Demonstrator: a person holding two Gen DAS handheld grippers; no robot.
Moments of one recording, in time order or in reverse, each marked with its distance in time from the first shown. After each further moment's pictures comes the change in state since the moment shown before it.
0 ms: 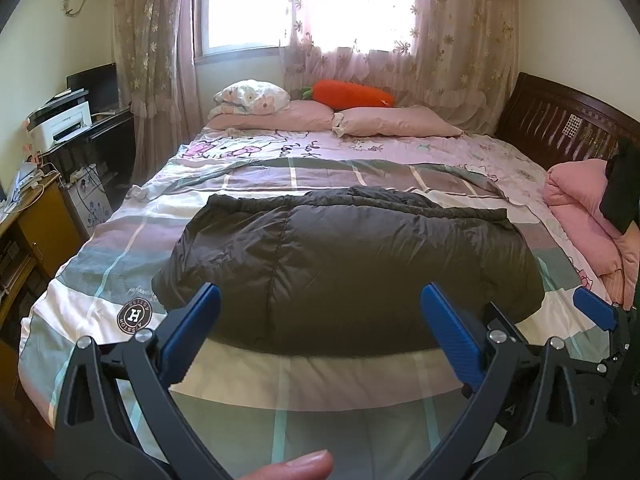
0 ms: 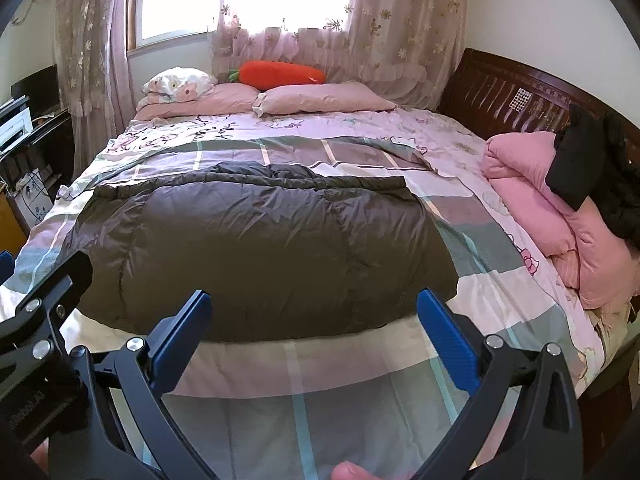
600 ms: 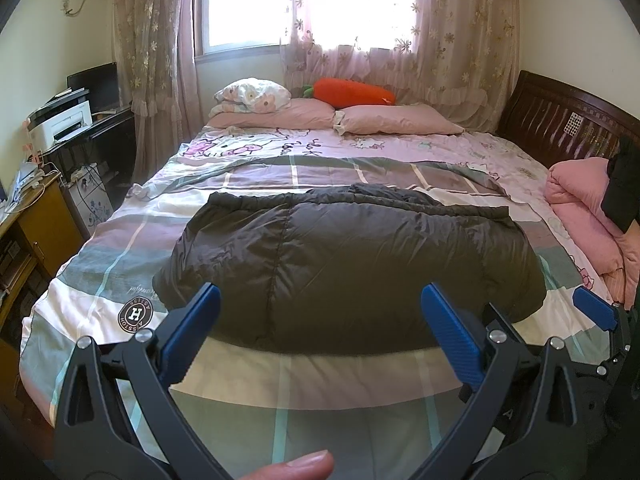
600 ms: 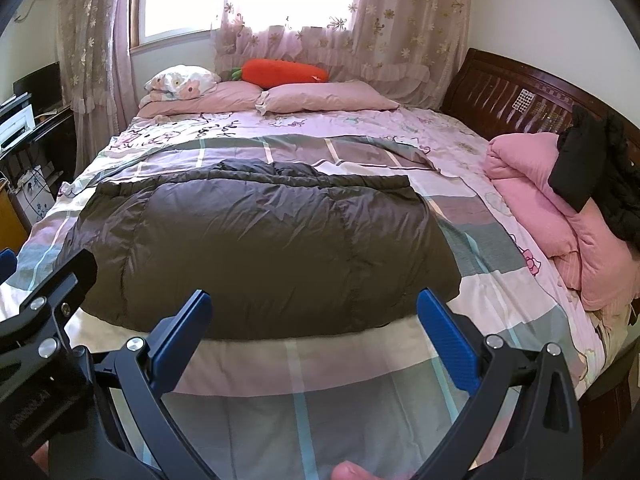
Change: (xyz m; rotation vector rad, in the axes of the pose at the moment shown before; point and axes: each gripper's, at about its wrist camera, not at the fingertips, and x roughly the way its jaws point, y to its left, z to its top) left arm 0.000 0.000 -0.002 0.004 0.001 0.002; right arm 0.000 0.002 -0.002 -0.005 0.002 0.002
